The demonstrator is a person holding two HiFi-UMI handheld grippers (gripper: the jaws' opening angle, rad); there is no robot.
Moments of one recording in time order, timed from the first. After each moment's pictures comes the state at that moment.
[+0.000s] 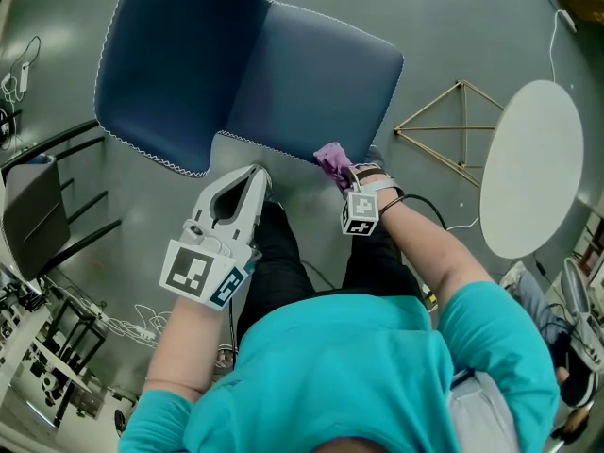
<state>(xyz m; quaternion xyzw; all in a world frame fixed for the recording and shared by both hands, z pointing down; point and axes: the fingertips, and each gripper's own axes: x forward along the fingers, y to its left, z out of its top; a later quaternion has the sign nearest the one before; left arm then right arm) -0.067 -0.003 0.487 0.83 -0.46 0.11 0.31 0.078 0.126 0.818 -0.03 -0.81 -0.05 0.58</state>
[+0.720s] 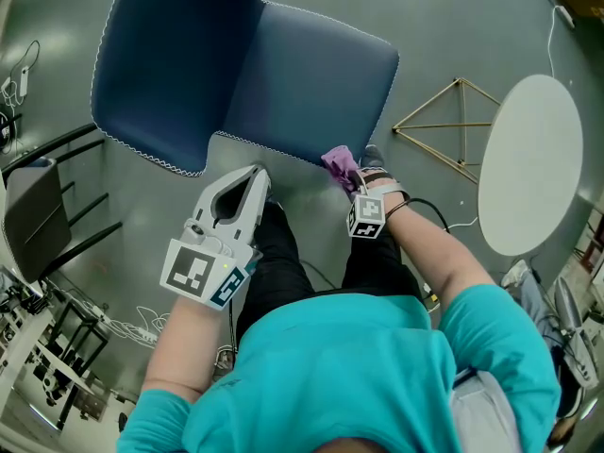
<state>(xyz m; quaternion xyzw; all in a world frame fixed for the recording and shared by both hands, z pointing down) -0.059 -0.001 0.483 0.83 -0.44 0.11 0.31 0.100 0.138 0.817 -0.02 -0.81 -0.04 0.59</state>
